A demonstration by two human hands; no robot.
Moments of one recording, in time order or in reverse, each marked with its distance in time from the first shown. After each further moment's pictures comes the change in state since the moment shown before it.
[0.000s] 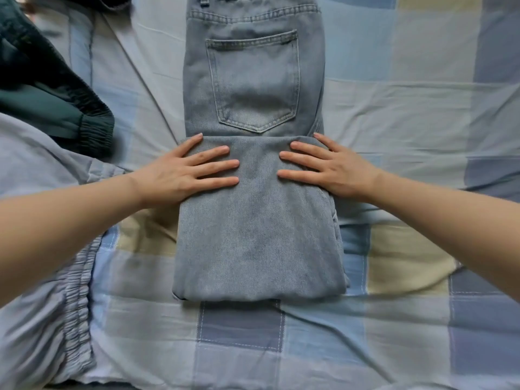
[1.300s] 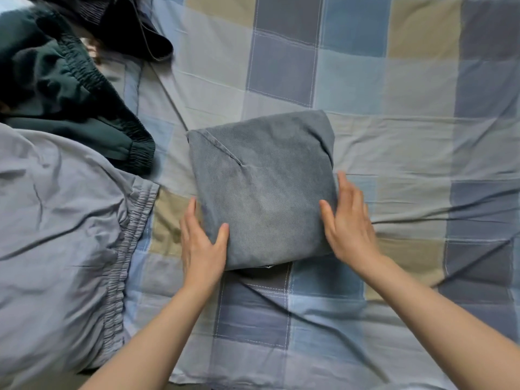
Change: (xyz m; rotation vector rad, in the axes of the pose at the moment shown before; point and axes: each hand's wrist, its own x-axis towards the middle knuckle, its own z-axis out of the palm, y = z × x) left_hand -0.003 0.146 -0.058 -1.145 0.575 -1.518; right_hand -0.007 -0.094 -0.078 0.819 0.100 1.241
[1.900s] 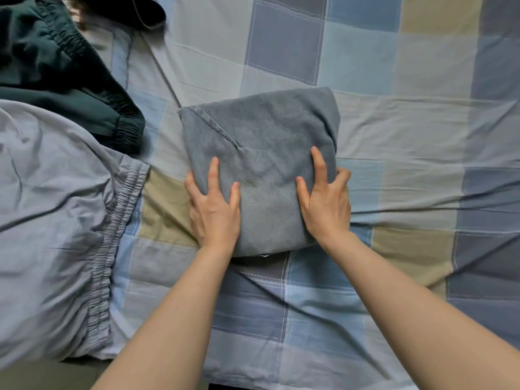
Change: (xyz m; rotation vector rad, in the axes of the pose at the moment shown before) left_hand 0.022 0.015 0.050 0.306 0.158 0.041; right_hand 0.016 -0.023 0.047 -0.081 0.114 0.044
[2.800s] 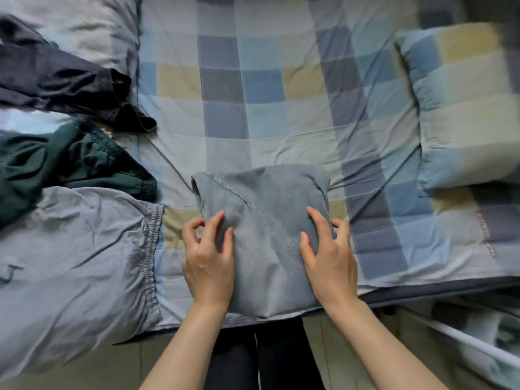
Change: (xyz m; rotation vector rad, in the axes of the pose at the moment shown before) left_hand -0.161 0.093 -0.245 -0.188 0.039 0.416; right_hand -0.225 -0.036 -0.264 0.150 0.188 0.122
